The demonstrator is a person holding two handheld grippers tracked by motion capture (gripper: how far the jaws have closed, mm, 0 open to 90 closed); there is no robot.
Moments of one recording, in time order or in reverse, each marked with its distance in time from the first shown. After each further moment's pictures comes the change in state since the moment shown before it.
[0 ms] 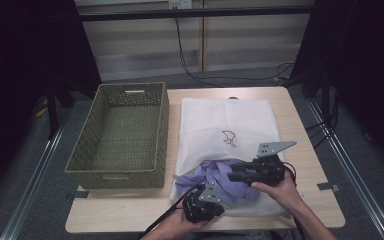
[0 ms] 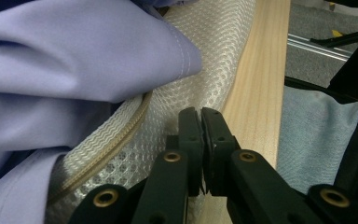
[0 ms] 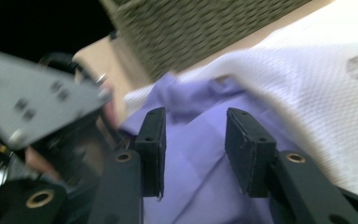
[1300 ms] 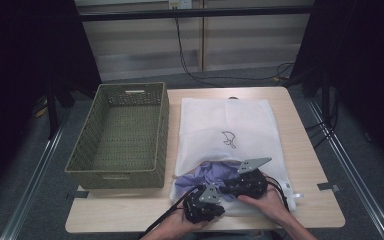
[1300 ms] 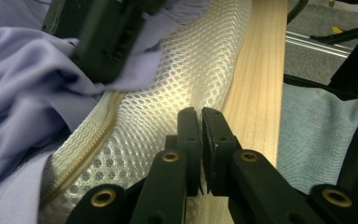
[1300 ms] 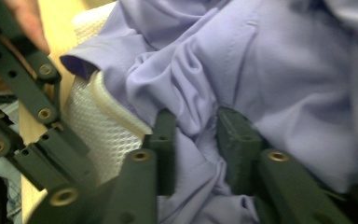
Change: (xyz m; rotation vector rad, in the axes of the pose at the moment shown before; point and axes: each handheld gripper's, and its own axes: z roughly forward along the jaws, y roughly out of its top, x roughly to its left) left arm -0.001 0.000 0.000 0.001 0.000 0.020; right arm -0.011 -0.046 0.055 0.147 -0.082 -0.001
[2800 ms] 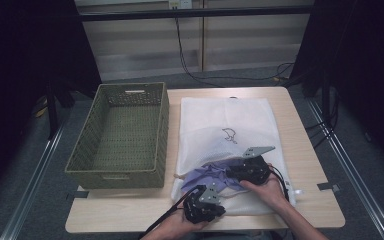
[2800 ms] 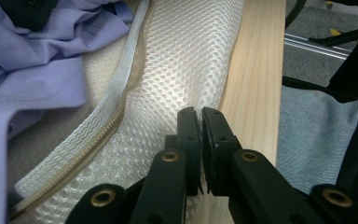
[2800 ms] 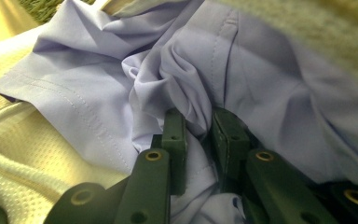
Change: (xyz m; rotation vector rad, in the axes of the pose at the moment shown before) left arm 0.000 0.000 0.001 -0.012 -0.002 0.003; right arm -0.032 0.012 -0.002 -0.015 -0.162 0.069
